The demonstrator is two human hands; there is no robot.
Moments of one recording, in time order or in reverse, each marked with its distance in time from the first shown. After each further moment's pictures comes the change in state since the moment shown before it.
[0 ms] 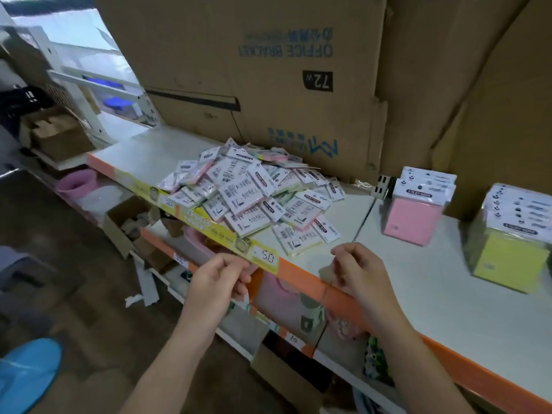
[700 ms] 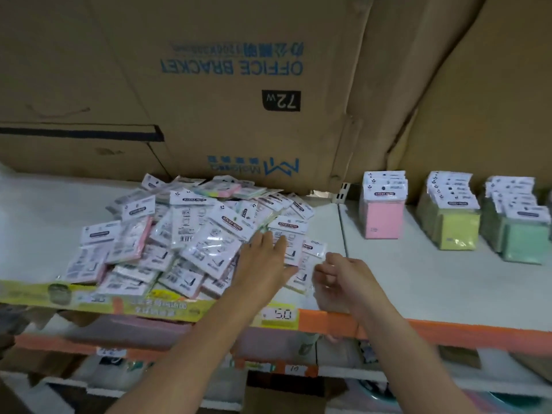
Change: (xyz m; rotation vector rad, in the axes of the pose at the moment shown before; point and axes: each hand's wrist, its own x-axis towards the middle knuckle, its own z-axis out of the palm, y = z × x) left_hand 0.200 -0.004 0.065 1.392 -0.603 0.830; right_hand 0.065 -0.014 0.084 0.320 0.531 0.481
